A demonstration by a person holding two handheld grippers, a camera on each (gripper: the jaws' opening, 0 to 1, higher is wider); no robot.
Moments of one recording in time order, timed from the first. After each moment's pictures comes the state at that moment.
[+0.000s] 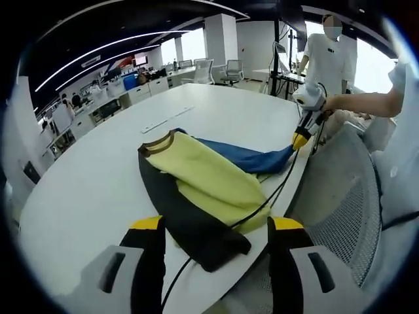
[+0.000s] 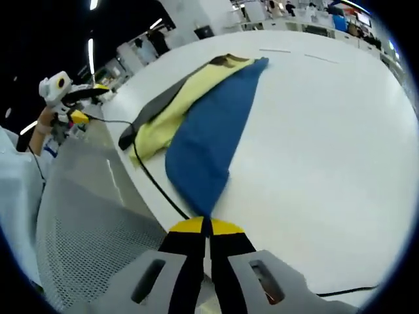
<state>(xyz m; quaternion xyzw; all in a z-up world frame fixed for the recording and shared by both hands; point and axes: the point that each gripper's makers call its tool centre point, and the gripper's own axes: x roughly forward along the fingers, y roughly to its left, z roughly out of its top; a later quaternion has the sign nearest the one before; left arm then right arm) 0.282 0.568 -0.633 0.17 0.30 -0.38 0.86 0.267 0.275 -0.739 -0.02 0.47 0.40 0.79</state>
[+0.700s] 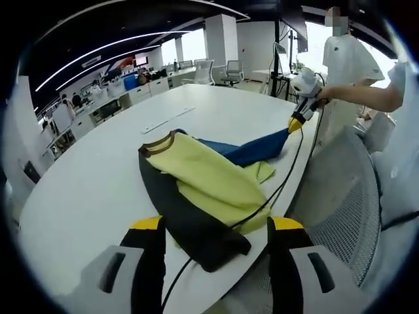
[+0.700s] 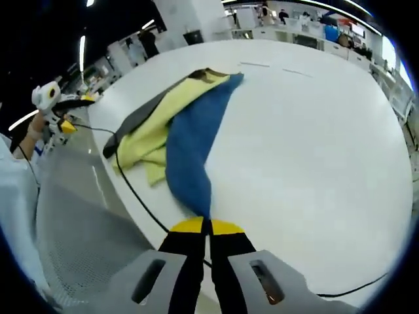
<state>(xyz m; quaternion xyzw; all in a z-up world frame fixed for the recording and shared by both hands) 0.281 0.568 -0.632 0.17 0.30 -0.38 0.86 0.299 0.232 -0.711 -0.05 0.45 0.36 0.81</state>
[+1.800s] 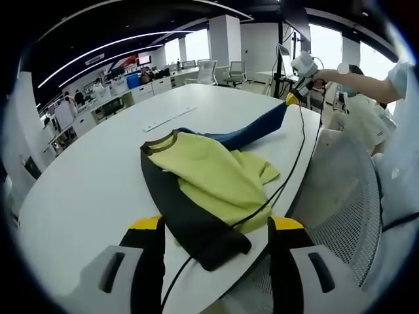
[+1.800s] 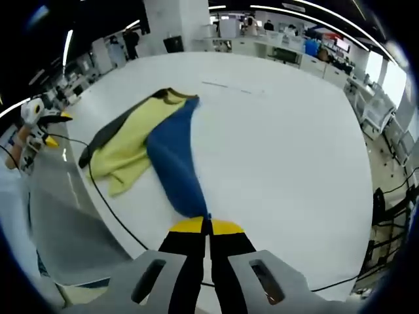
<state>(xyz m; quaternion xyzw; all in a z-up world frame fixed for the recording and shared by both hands) 0.282 0.571 -0.635 0.16 0.30 -0.37 0.86 0.358 0.135 -0.661 -0.11 0.43 0.28 0.85</state>
